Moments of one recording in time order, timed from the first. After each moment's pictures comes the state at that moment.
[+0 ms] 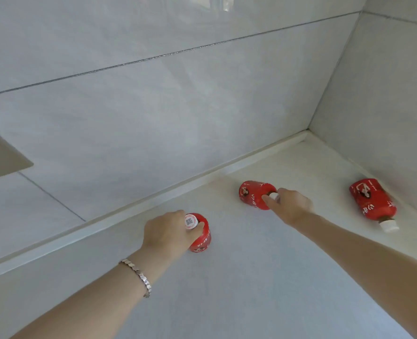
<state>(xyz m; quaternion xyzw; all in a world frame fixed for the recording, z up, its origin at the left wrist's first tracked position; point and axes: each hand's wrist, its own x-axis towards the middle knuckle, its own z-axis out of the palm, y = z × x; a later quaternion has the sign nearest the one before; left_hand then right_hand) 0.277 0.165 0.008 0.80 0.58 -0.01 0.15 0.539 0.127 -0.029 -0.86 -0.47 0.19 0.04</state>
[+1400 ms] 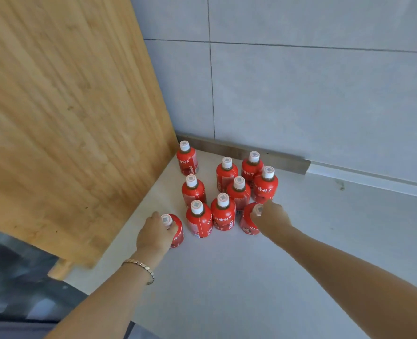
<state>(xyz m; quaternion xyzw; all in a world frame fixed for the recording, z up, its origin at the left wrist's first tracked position) -0.616 -0.162 -0.014 0.31 0.92 0.14 0.19 -0.410 -0.032 -0.001 -0.64 -0.70 0.30 0.01</state>
